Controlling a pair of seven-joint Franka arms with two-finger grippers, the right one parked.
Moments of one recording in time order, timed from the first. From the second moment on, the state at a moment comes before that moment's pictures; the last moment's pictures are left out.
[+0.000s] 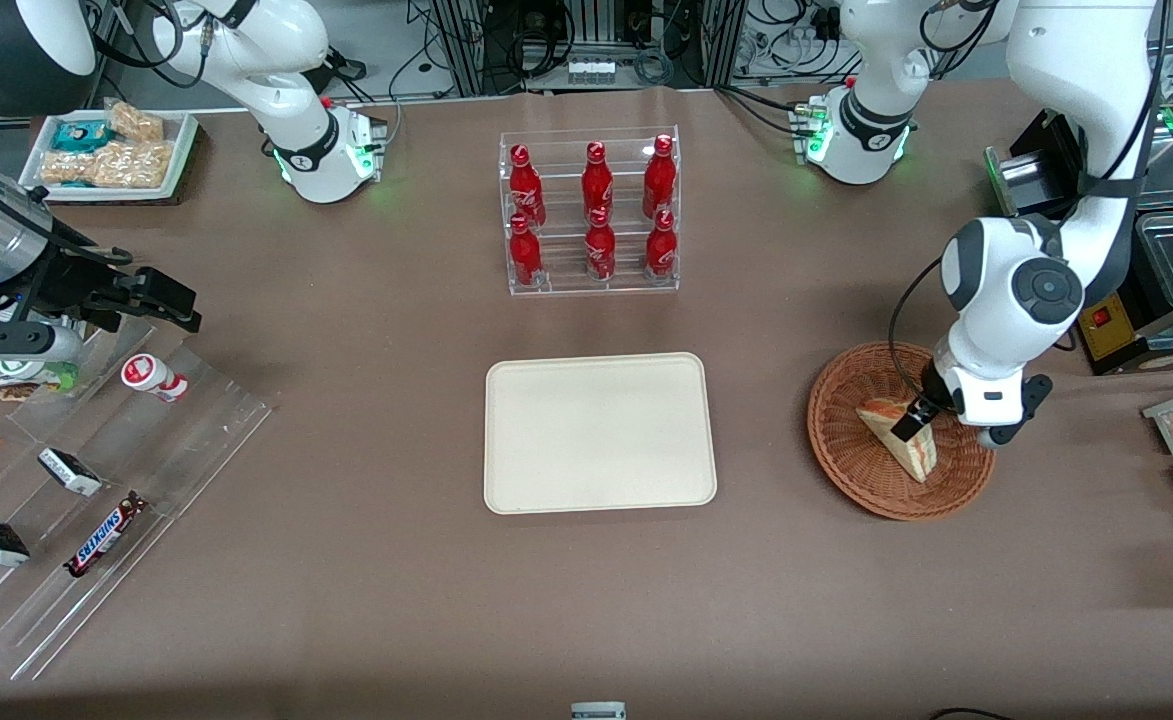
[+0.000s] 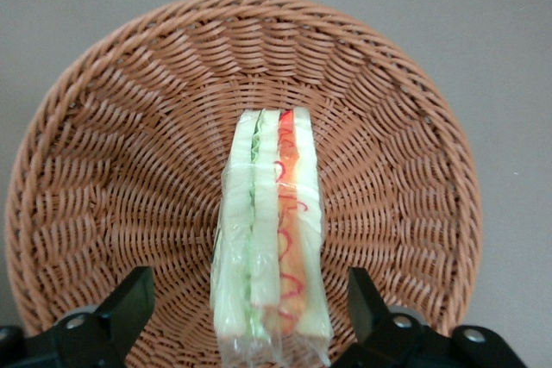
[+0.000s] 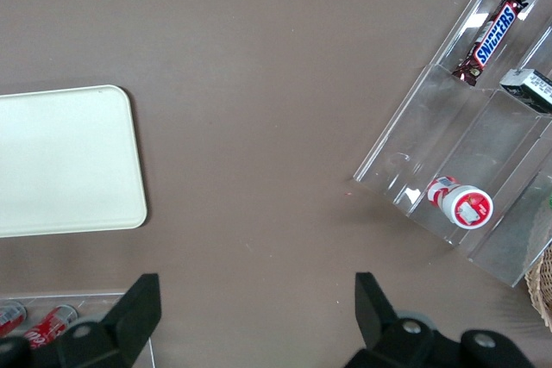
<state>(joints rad) -0.06 0.26 -0.01 -2.21 0.06 2.54 -0.90</state>
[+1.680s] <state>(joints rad) -0.64 0.55 -0.05 -1.65 0.05 2.27 -0.99</state>
